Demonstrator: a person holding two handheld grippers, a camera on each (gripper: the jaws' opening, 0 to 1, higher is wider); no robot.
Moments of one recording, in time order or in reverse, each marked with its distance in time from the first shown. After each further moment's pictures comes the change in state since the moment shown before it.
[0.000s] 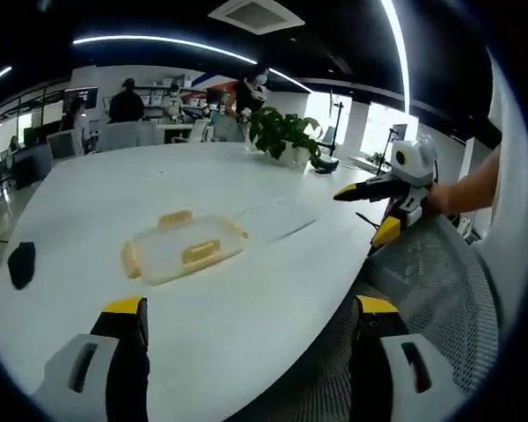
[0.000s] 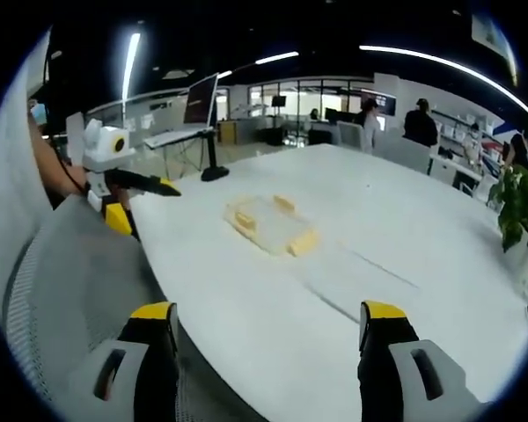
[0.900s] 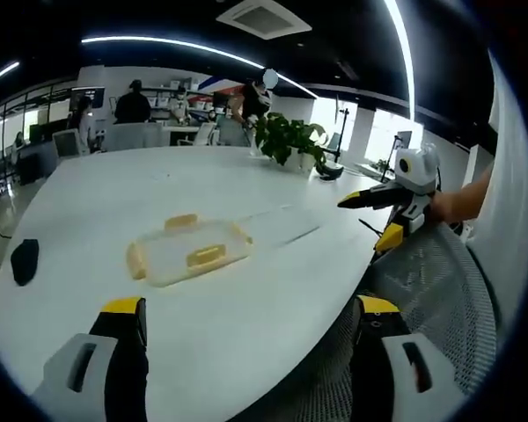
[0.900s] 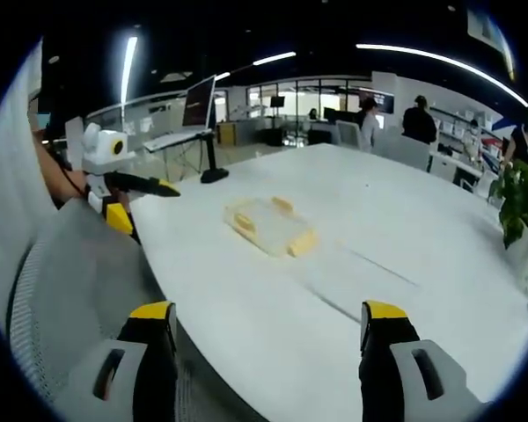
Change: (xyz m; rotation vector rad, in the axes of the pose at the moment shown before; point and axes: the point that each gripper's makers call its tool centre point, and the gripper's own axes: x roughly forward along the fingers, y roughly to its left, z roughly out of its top) left arm -0.003 0.002 0.003 -0.021 -0.023 0.018; right arm -0.001 0.000 0.000 0.016 -0.005 0.007
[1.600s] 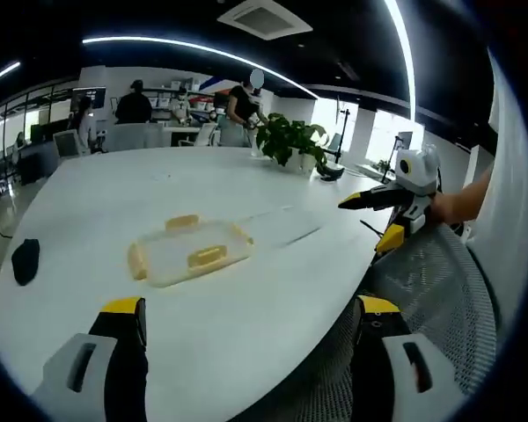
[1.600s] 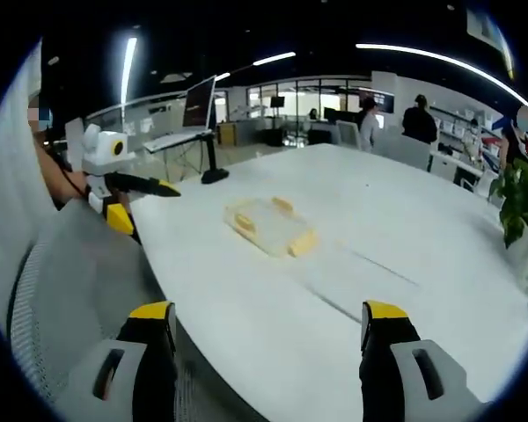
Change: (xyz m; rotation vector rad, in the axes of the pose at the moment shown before) left arm -0.001 0.000 0.001 -0.001 -0.007 0.006; right arm 0.000 0.000 -0.001 0.002 -0.001 0.002
